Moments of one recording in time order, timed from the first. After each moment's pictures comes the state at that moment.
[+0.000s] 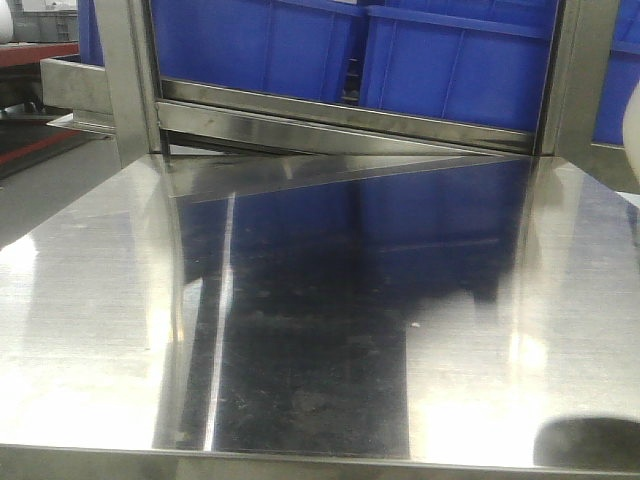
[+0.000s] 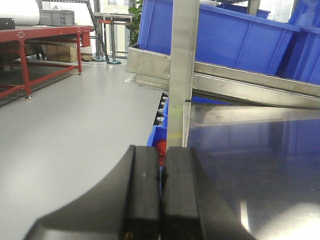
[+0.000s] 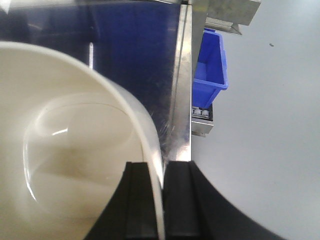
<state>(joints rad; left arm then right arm) -0.02 -0.01 0.01 -0.08 0.06 0.04 0.03 0.51 -0.60 0.01 0.66 0.00</state>
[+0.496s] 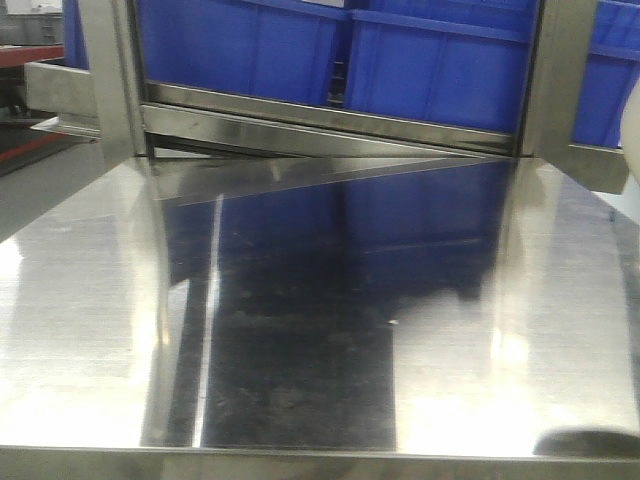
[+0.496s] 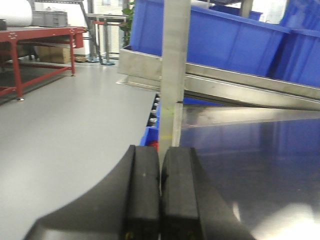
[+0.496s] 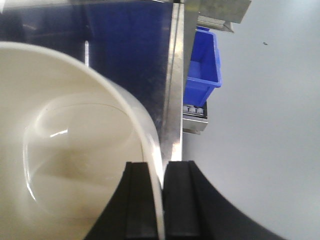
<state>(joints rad) -0.02 -0.01 0.01 -0.08 0.06 0.04 0.03 0.51 -0.60 0.01 0.66 0.00</state>
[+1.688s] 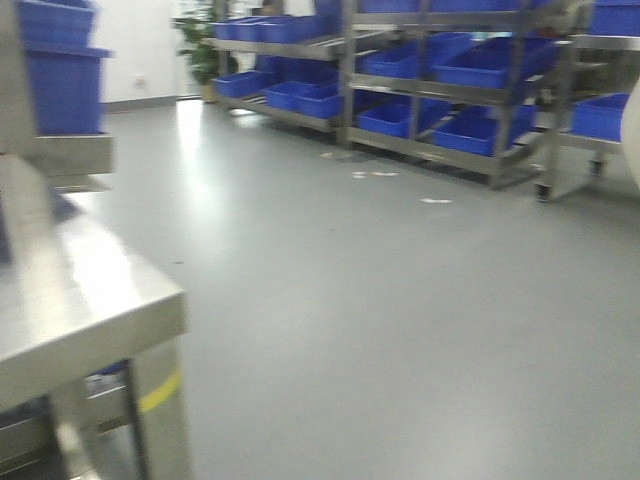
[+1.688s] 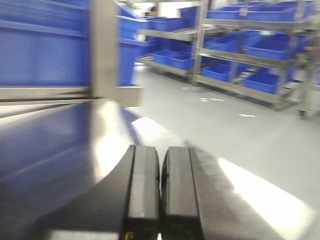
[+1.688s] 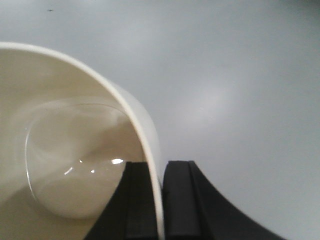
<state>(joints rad) -0.04 -0.01 0.01 -0.08 0.06 0.04 0.03 0.51 -0.60 0.01 0.66 0.00</state>
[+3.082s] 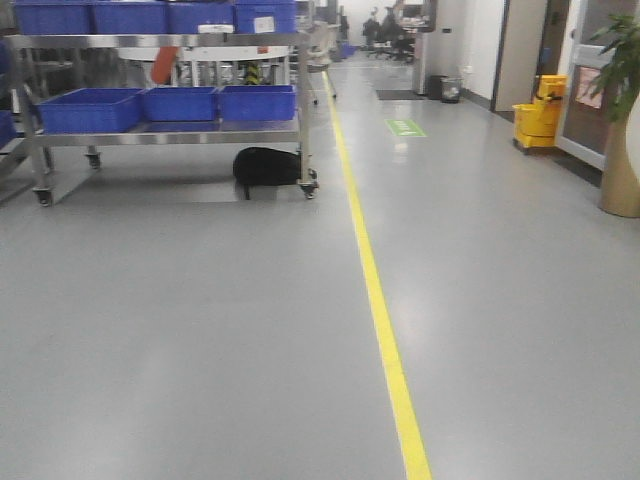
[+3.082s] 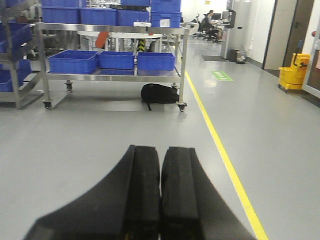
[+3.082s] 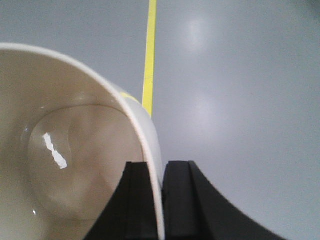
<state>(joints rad) -0.04 -0.01 0.01 -0.08 0.06 0.04 0.03 0.51 -0.60 0.01 0.67 0.00</state>
